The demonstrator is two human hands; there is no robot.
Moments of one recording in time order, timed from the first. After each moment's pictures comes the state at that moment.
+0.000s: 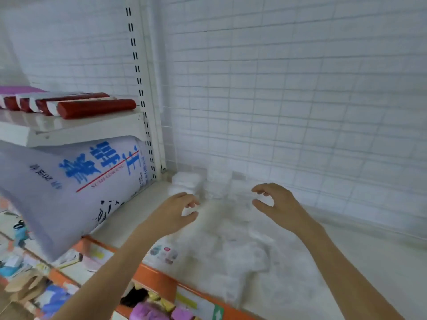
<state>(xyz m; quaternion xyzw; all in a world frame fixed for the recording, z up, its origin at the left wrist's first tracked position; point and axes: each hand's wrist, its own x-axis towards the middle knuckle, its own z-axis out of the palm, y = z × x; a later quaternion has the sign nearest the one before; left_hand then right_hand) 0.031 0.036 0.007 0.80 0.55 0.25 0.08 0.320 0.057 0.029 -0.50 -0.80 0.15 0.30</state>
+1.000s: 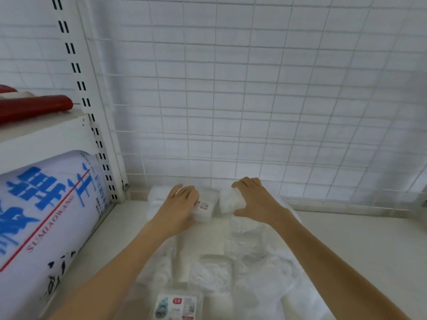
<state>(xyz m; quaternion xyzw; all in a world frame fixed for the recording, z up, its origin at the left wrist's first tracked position) 0.024 0.177 -0.028 0.91 0.33 0.23 -0.13 0.254 0.118 0.021 -0.63 -0.76 0.03 0.13</state>
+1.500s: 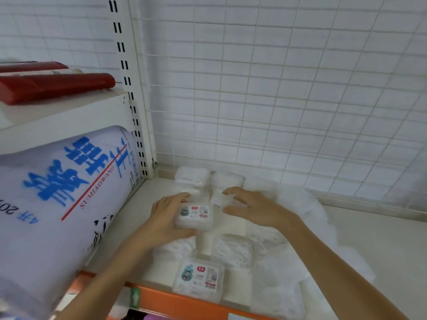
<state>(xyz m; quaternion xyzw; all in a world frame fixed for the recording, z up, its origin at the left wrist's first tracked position) -0.061 0.105 -0.051 0.84 0.46 0.25 0.16 0.194 0.079 0.022 -0.57 -0.74 0.32 0.15</state>
